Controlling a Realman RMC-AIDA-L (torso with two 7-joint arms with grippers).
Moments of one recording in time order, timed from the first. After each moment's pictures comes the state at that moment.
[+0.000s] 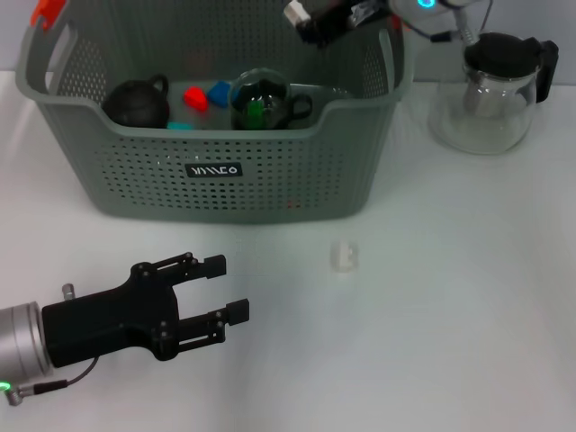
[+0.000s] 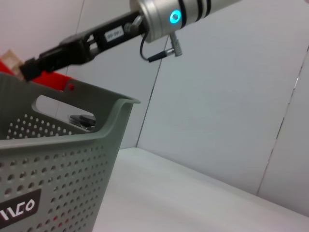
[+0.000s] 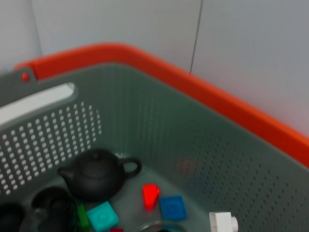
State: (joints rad) left arm -0.38 -2.15 0.41 0.55 2.12 1.75 -1.10; right arm 1.17 2.09 -1.12 -0.70 -2.52 -0.88 2.39
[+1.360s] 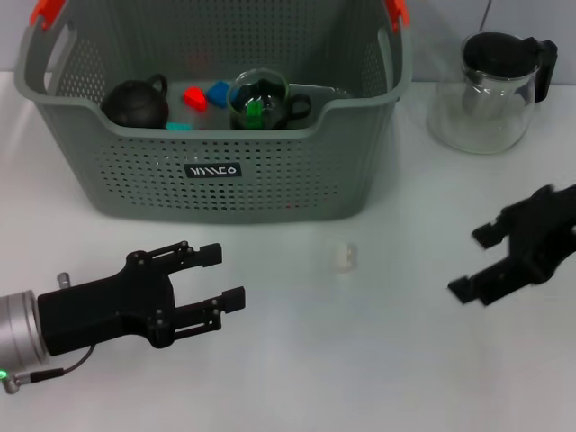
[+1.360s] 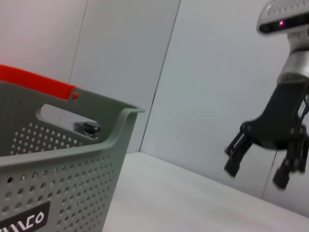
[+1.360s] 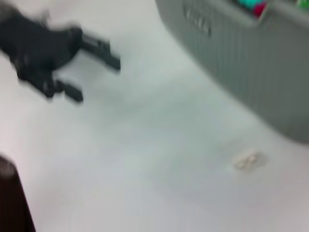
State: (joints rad) left arm -0.39 -2.14 0.41 0.55 2.10 1.75 -1.11; right arm 0.60 2.08 -1.08 -1.53 -2.42 -1.93 2.32
